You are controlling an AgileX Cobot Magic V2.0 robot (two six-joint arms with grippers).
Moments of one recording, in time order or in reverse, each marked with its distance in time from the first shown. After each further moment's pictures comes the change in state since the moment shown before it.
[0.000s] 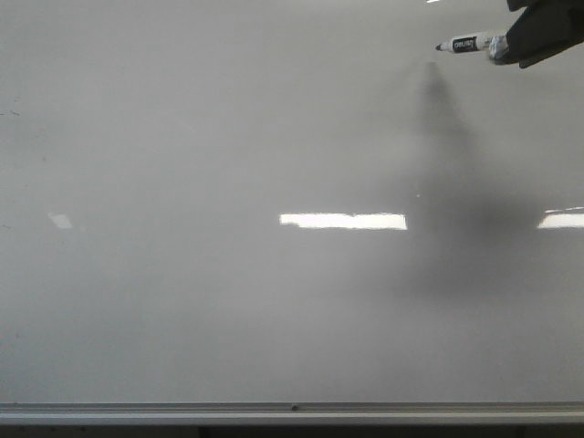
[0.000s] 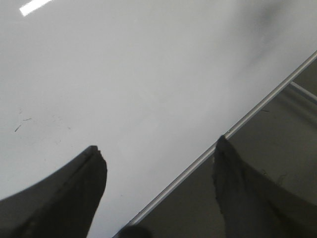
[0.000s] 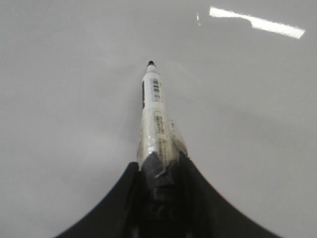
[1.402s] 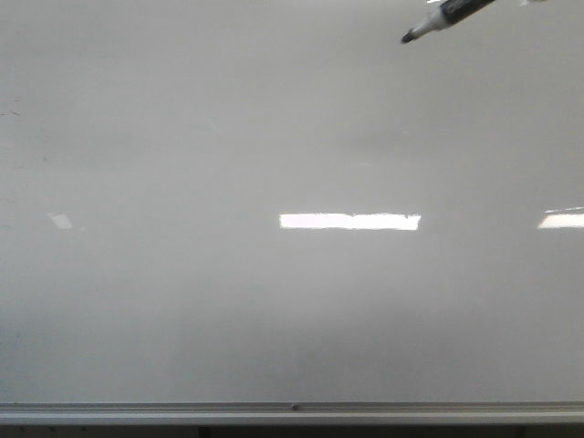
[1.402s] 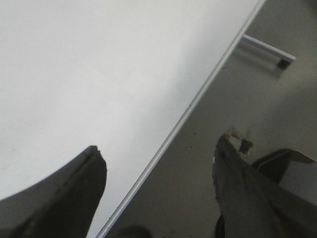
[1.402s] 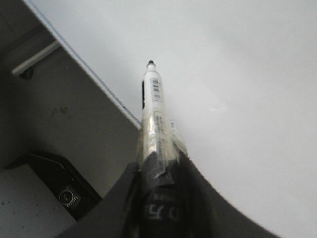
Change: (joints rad) left arm -0.150 0.137 -0.101 0.039 0.105 0.017; right arm 0.179 -0.220 -0.346 -0.051 0.935 -0.087
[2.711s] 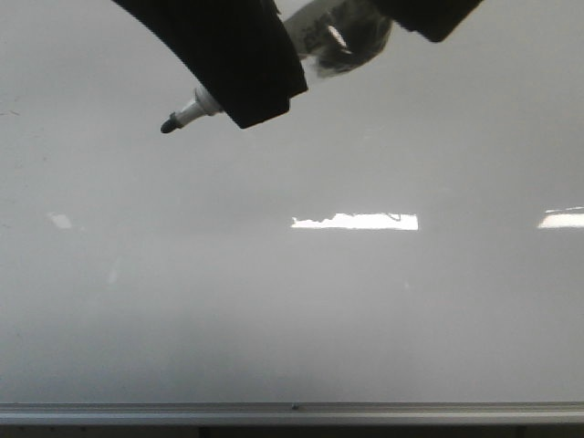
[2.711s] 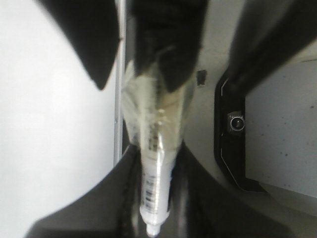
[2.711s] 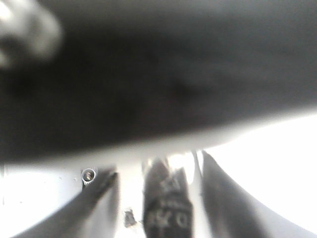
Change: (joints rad) left arm -0.535 0.473 -0.237 0.165 0.050 0.072; right arm 0.259 0.171 0.002 0.241 -0.048 -0.496
